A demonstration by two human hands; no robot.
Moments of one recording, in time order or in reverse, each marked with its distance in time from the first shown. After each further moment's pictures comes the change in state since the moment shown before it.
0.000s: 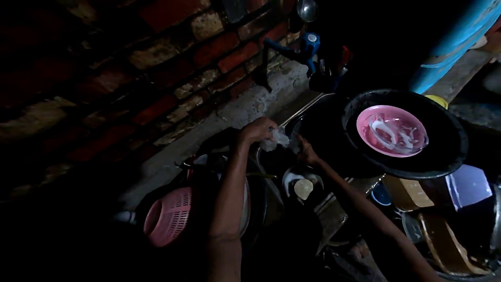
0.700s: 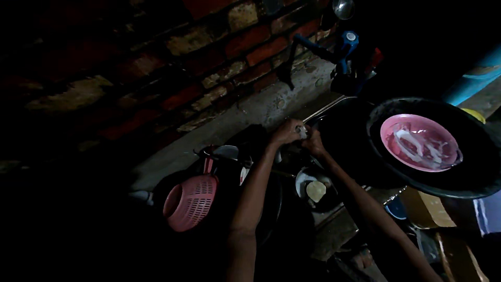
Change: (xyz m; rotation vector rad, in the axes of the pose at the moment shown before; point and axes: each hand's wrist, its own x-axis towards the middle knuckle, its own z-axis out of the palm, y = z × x) left_hand 0.013 -0.015 0.037 -0.255 0.207 0.090; right_hand 0.033 -0.047 0.020 0.172 0.133 -0.121
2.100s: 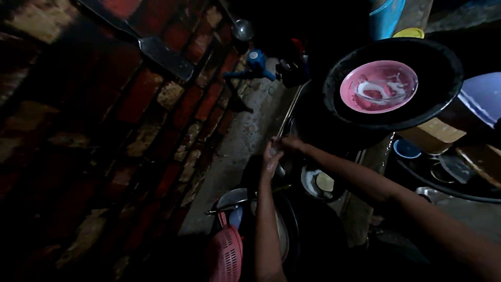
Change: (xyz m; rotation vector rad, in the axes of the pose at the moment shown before) left_hand -0.014 -0.014 0.054 -0.398 0.238 -0.276; right_hand 0.001 -0.020 -0.013 0.505 -0.035 0.448
